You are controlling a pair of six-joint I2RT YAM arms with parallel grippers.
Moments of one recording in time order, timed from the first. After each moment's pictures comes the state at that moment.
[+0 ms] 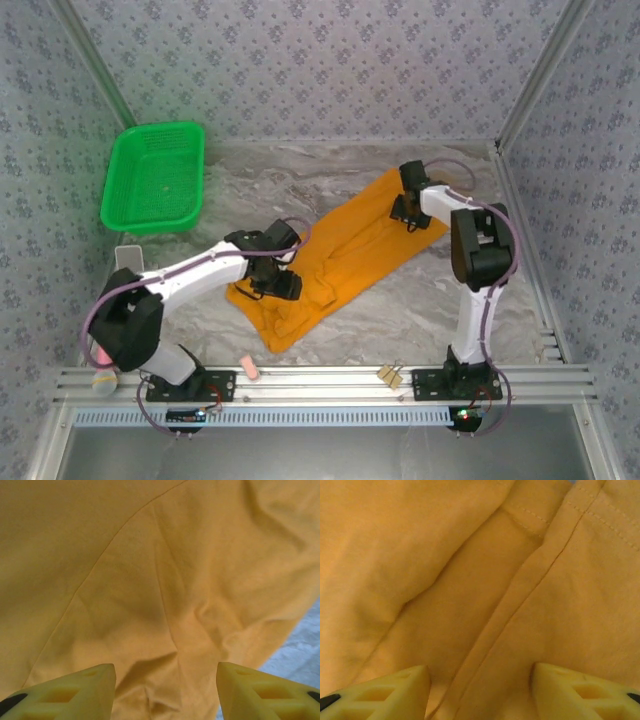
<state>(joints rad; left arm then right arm) -0.75 1.52 0.99 -0.82 0.10 -0.47 0.19 2.06 1.42 -0.50 0.14 0.50</state>
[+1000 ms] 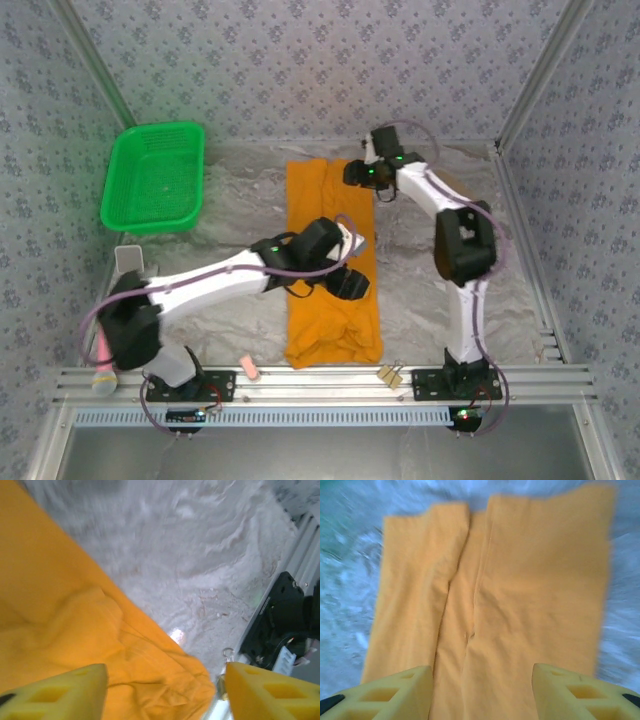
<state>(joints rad) -1.02 1.46 1.13 -0.44 0.23 -0.35 0.30 2.04 1.70 -0.45 -0.23 0.32</state>
